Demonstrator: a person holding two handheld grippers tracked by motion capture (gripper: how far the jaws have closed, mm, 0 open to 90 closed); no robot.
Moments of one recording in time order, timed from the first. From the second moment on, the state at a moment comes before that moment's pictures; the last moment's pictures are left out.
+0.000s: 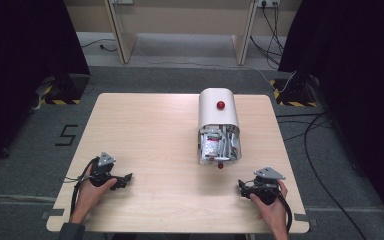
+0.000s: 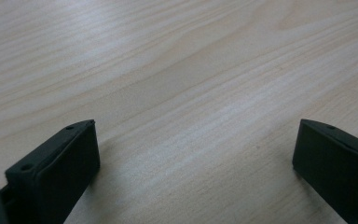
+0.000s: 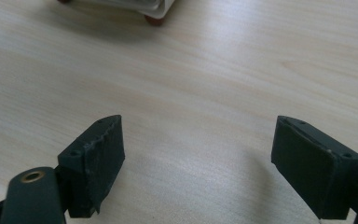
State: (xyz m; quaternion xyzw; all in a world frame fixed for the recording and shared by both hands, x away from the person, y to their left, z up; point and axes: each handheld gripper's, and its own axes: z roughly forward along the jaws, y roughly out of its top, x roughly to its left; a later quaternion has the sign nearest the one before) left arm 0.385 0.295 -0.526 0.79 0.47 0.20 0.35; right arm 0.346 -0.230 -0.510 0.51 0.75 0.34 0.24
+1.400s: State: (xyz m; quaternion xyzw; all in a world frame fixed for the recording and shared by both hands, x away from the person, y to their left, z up) left arm 0.385 0.295 -0.526 0.79 0.47 0.20 0.35; right arm 0.304 -0.217 -0.419 0.44 0.75 0.41 0.29
